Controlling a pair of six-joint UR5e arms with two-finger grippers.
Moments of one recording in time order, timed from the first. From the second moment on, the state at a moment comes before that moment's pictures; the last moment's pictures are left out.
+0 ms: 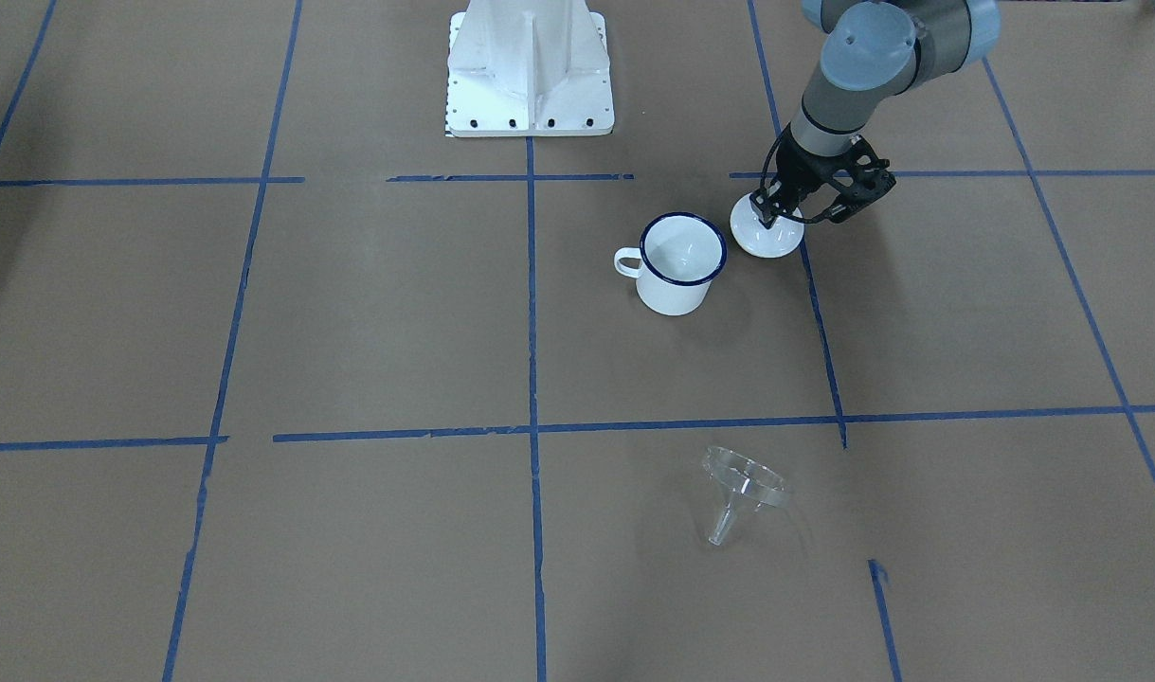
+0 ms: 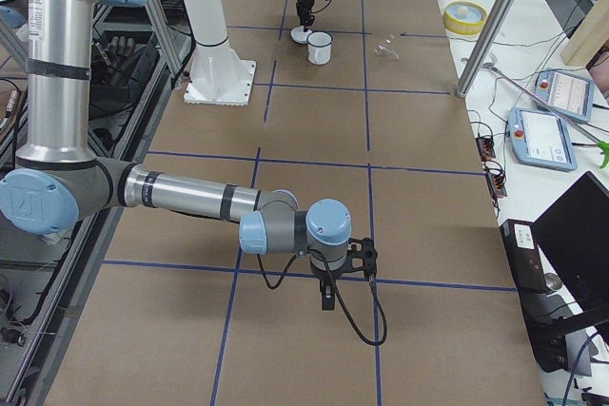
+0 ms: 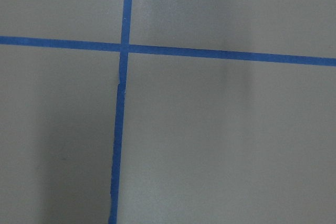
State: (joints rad) left arm -0.52 -1.67 -1.99 -1.75 -1.98 -1.73; right arm 1.57 -1.69 1.56 -1.37 2.29 0.01
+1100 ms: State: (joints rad) left arm -0.73 -1.82 -1.98 -1.68 -1.98 -1.76; right arm 1.57 -1.69 1.56 -1.37 2.29 0.01
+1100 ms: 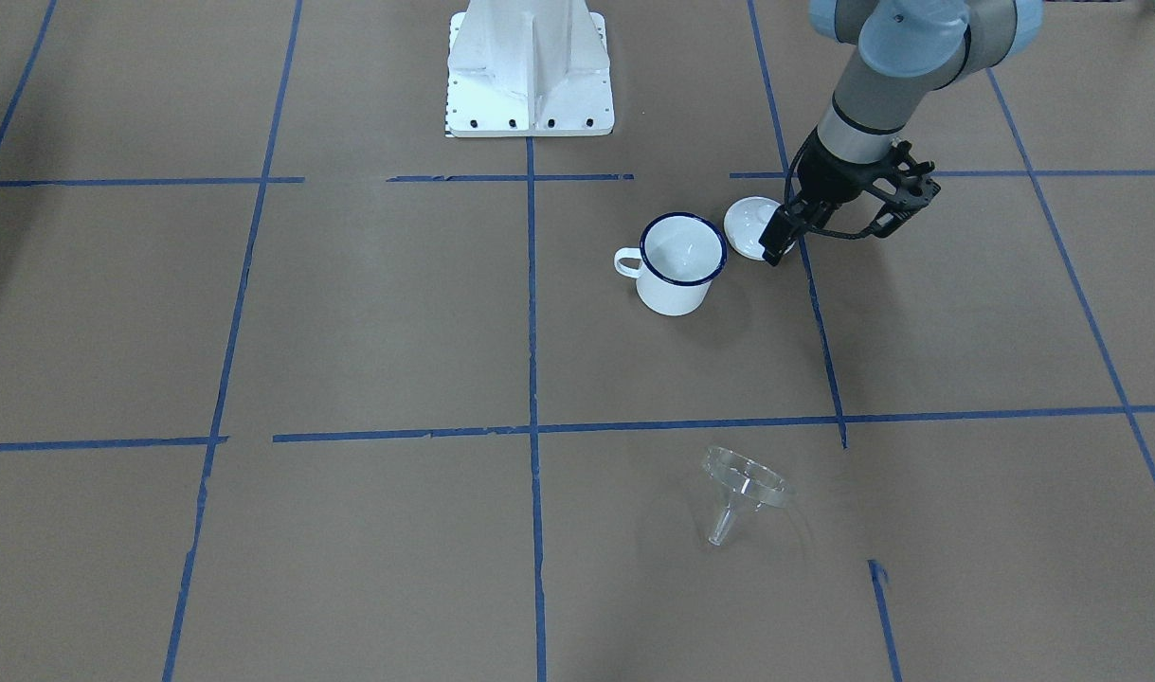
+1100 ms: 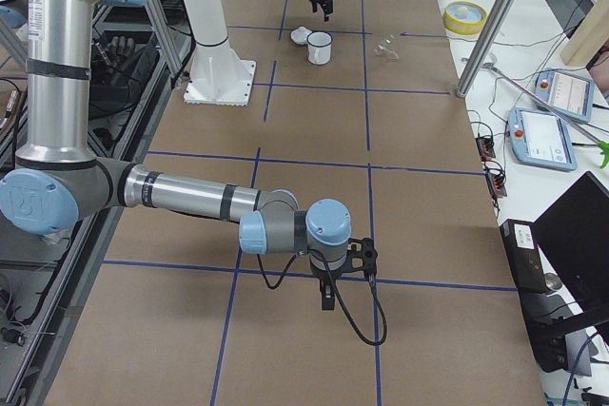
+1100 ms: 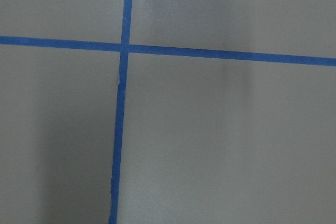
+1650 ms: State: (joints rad) left arm -0.79 -1.97 -1.63 -2.19 -1.86 -2.04; right arm 1.57 -1.69 1.56 -1.37 2.29 0.01
